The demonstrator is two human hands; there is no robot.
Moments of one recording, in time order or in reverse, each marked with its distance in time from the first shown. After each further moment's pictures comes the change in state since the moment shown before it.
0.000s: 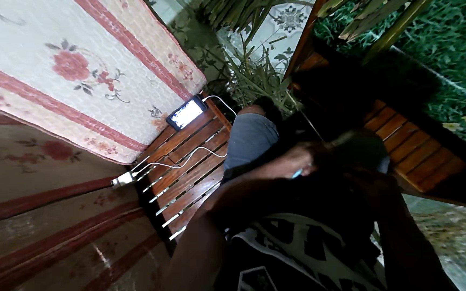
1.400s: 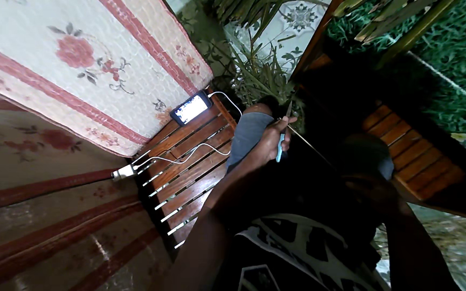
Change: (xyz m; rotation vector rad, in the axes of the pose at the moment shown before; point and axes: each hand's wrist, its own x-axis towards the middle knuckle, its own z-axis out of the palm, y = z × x) left_hand 0.035 -0.030 -0.089 -0.387 0.254 0.178; right_hand 0.016 0.046 -0.010 0.132 -0.205 0.047
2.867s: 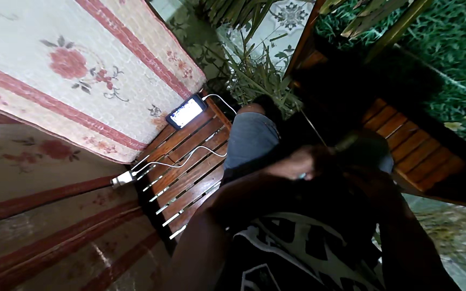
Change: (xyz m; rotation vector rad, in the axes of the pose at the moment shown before) left_hand -0.046 -0.016 0.075 0.407 -0.339 -0.147; right_hand -0.012 -0.042 0.012 -0.243 0.110 -0.015
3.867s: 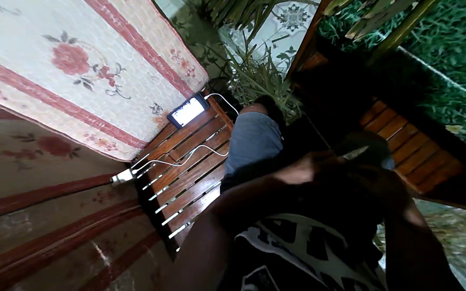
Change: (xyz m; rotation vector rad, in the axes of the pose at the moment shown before) left_hand -0.005 -0.005 0.013 0.076 -0.033 0.036; right_hand 0.002 -0.014 -0.005 -0.009 0.010 0.098
